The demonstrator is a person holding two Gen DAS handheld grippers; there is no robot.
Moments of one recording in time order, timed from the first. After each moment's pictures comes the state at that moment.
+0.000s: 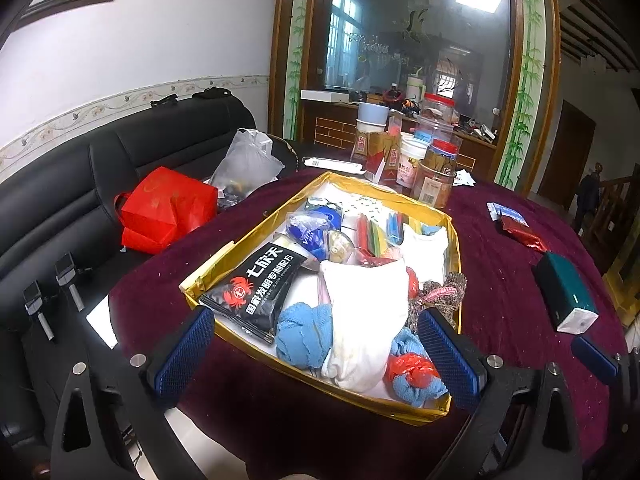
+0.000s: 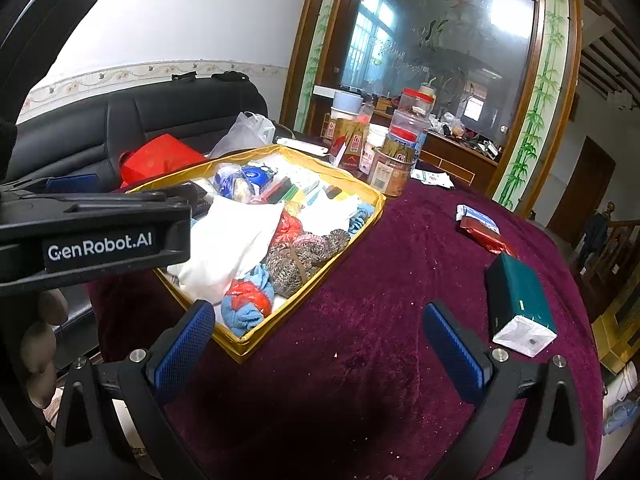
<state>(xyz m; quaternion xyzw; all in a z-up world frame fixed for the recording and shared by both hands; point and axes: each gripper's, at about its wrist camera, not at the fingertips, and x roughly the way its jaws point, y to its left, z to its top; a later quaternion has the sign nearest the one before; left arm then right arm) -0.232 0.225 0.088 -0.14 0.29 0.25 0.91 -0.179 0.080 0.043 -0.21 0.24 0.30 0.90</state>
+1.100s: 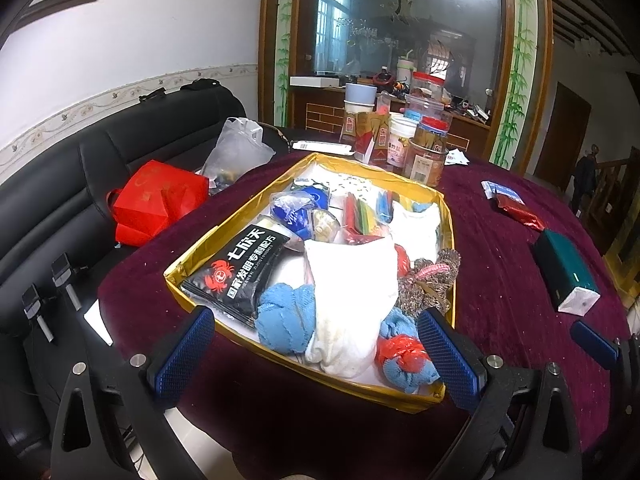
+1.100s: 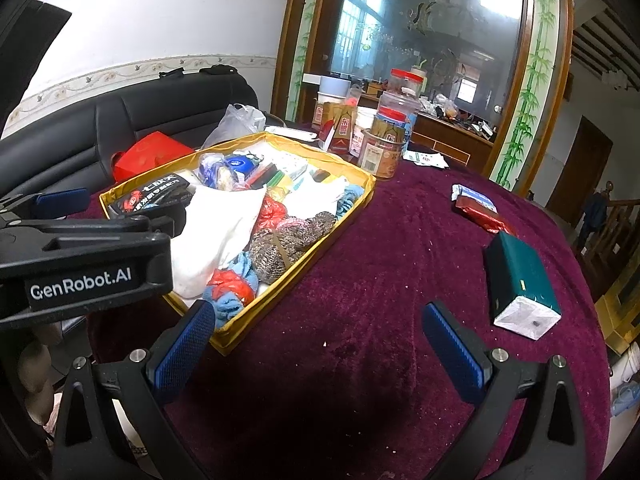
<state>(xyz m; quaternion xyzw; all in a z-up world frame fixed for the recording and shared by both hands) -0.222 0.214 0.078 -0.12 0.32 0.24 0.91 -0.166 0.073 0.036 -0.19 0.27 0.29 0.90</state>
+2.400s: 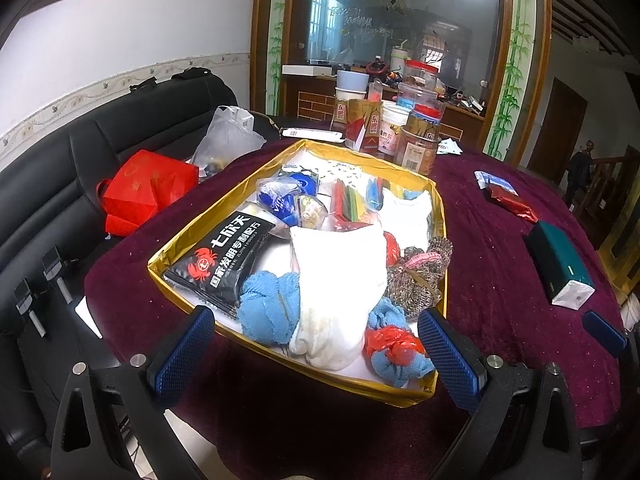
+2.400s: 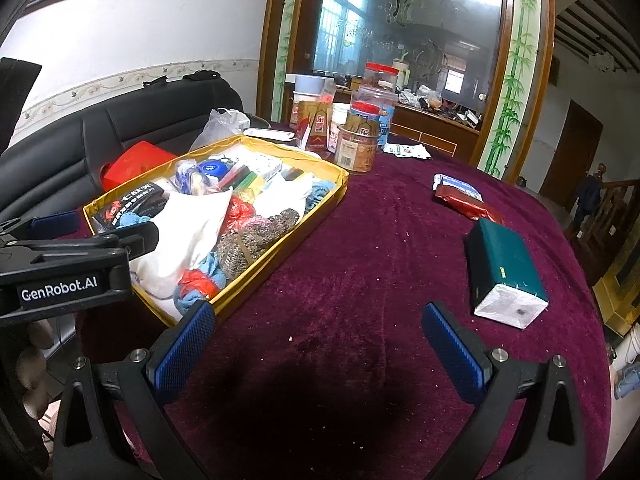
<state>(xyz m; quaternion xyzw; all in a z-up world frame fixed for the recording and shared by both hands) -0.215 0.213 0.070 -0.13 0.33 0.22 0.91 -0.148 0.046 0.041 -0.17 0.28 0.27 0.91</state>
